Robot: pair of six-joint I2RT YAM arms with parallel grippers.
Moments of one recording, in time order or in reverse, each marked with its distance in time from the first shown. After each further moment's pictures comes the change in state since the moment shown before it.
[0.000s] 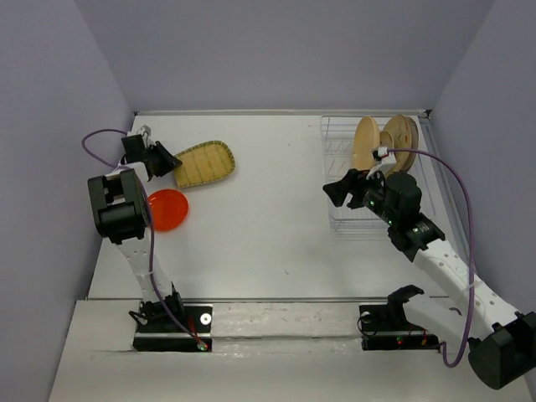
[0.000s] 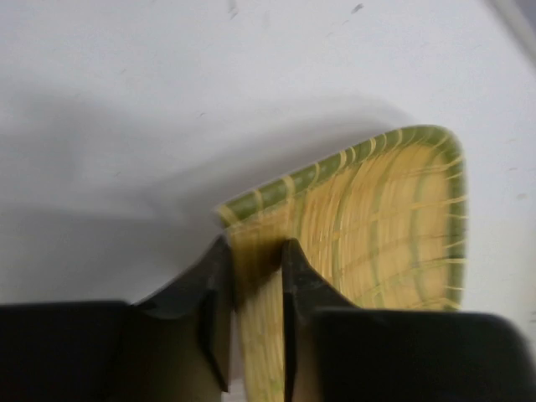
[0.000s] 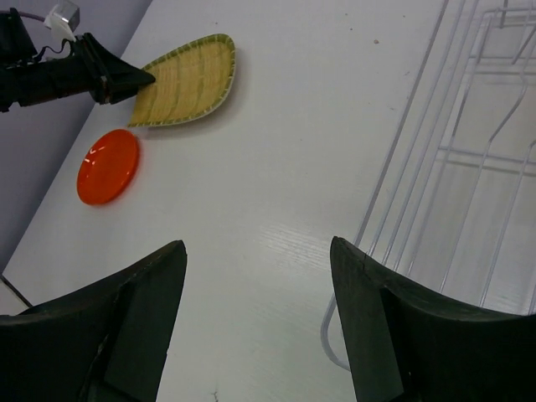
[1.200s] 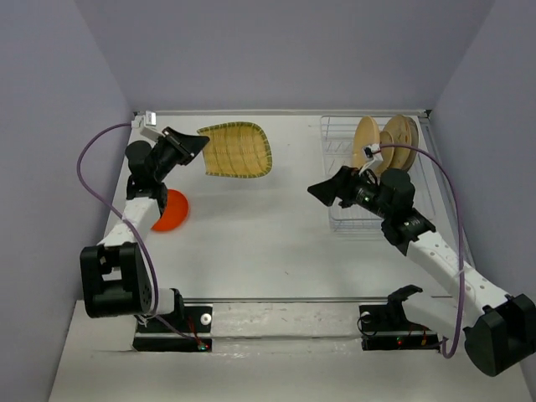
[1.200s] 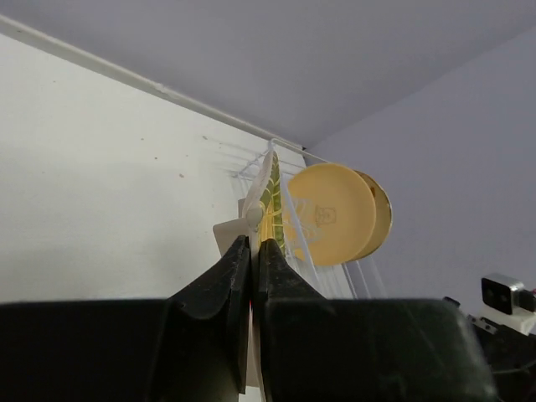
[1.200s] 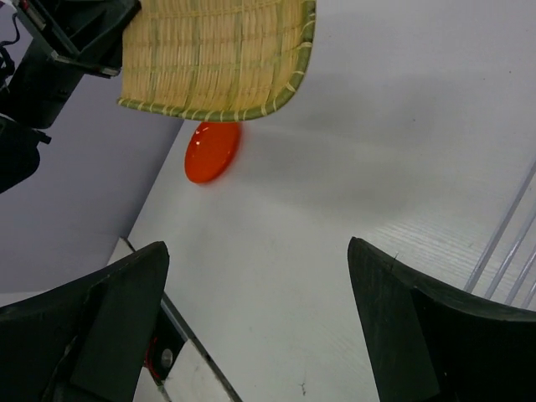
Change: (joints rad) left arm -0.181 -0.649 -0.437 0.509 0.209 -0.523; right arm 0.000 0.086 -0.012 0.147 -0.227 0.211
